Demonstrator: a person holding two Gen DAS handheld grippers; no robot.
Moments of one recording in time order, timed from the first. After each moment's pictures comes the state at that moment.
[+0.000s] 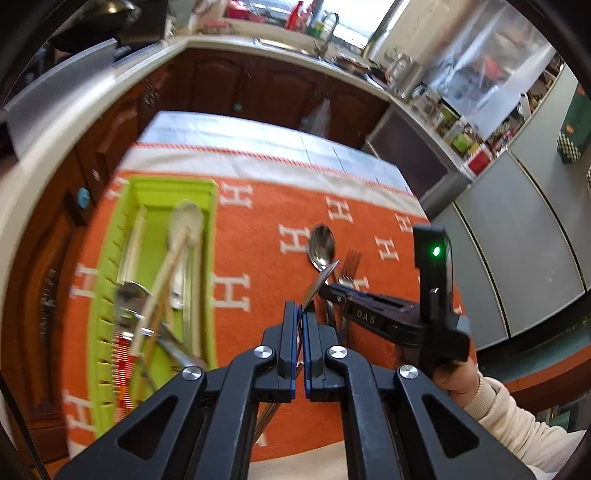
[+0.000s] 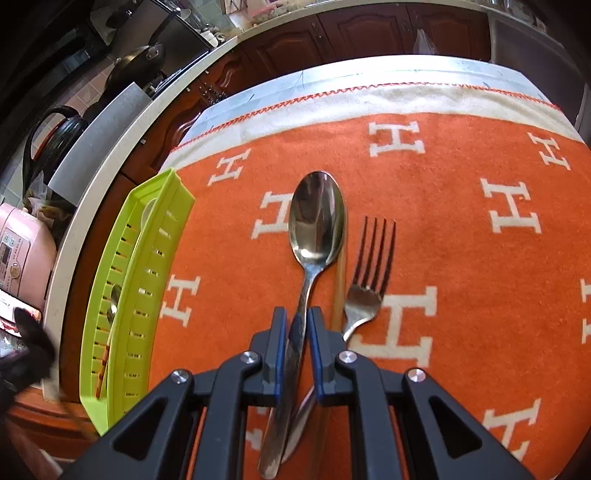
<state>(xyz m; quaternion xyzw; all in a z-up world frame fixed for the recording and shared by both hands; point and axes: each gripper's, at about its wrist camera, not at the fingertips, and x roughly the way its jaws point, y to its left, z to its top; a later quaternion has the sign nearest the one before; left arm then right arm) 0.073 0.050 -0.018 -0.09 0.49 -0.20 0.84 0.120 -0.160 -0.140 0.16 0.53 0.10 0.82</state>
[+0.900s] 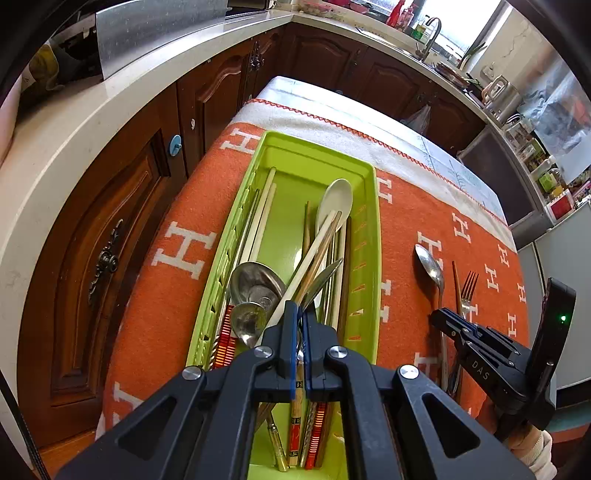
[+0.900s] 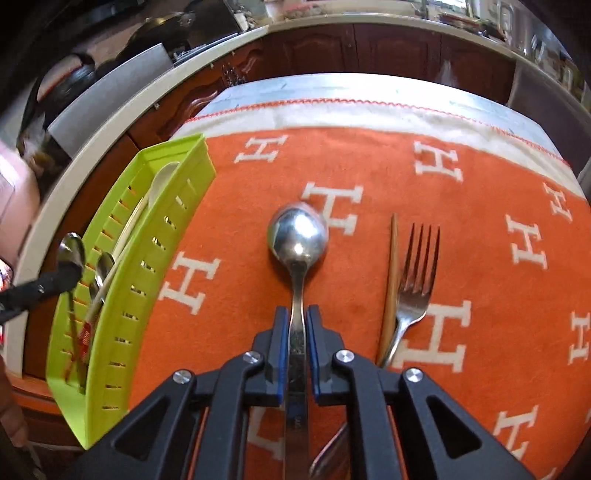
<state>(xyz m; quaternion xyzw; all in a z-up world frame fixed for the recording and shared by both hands) 0.108 0.129 -0.091 -0.13 0.54 -0.05 0.83 0.114 -0.112 -0.137 0.06 0.52 0.10 0.84</state>
